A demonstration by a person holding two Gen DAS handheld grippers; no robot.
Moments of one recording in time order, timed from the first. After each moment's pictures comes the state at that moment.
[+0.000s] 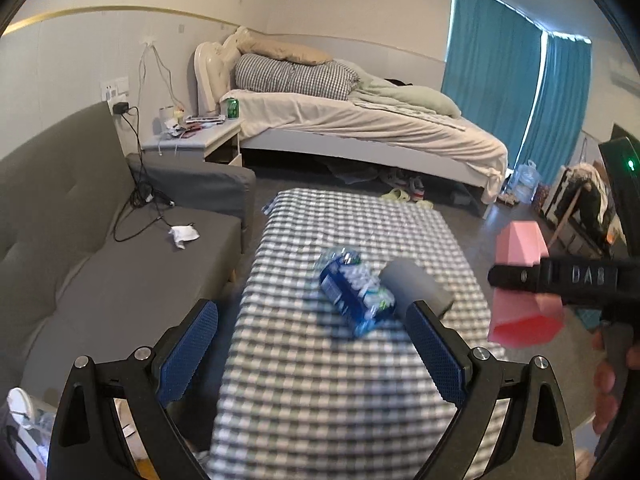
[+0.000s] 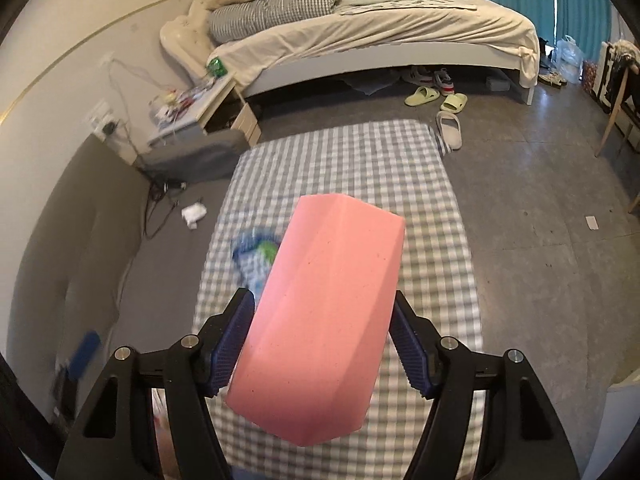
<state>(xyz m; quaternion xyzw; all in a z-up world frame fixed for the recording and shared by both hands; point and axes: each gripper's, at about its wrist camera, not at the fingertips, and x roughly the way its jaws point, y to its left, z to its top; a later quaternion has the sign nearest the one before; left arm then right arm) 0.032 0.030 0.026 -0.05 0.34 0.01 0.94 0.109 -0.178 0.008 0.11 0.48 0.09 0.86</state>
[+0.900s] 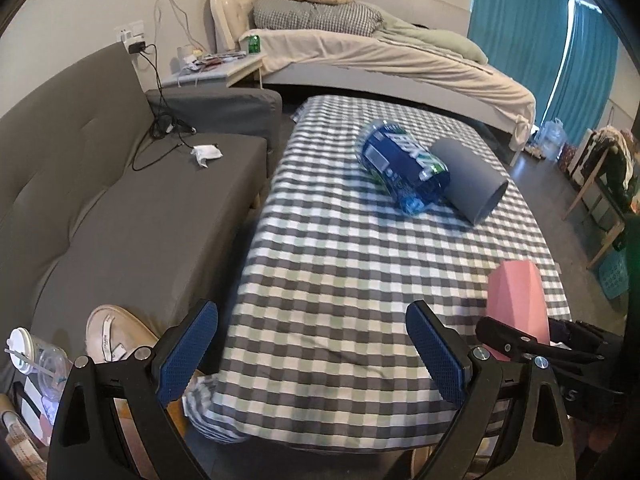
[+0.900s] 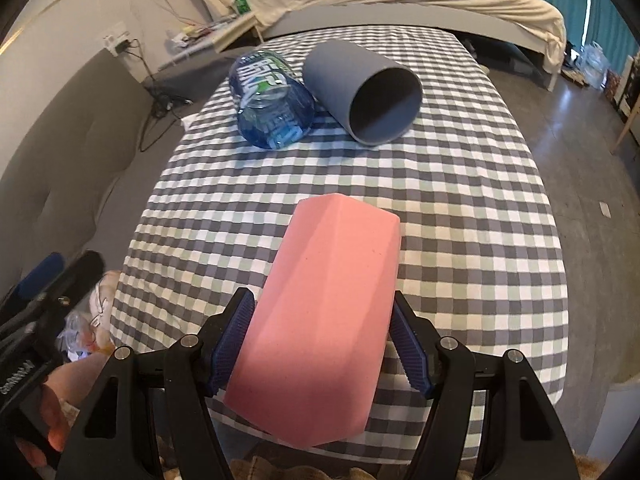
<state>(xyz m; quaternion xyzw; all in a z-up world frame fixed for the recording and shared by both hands) -0.002 0.034 -0.072 -0.04 0.43 0.05 0.90 0.030 -0.154 -0.139 0.05 0.52 0.13 0.84</state>
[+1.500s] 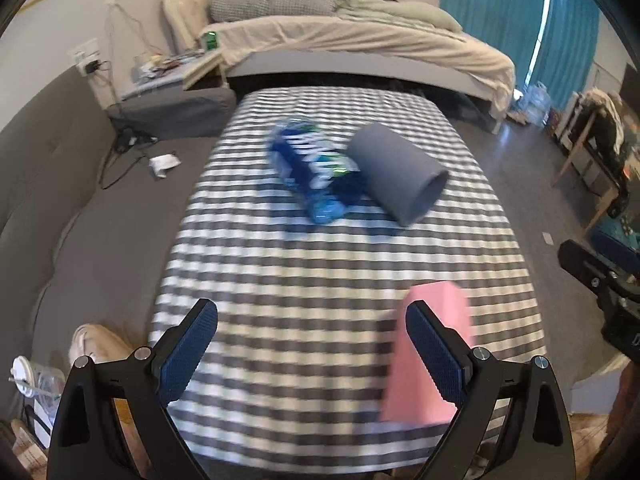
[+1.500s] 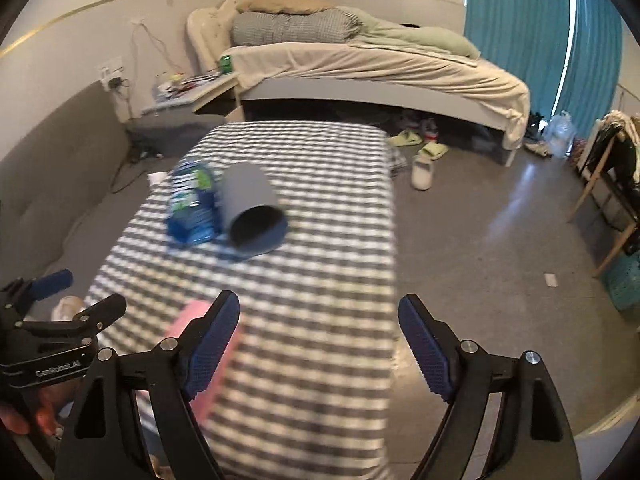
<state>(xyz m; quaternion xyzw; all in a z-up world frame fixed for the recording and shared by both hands) 0.048 -0.061 -0.061 0.00 0.47 0.01 0.88 0.036 -0.255 -0.061 -0.02 0.40 0.08 0.91</state>
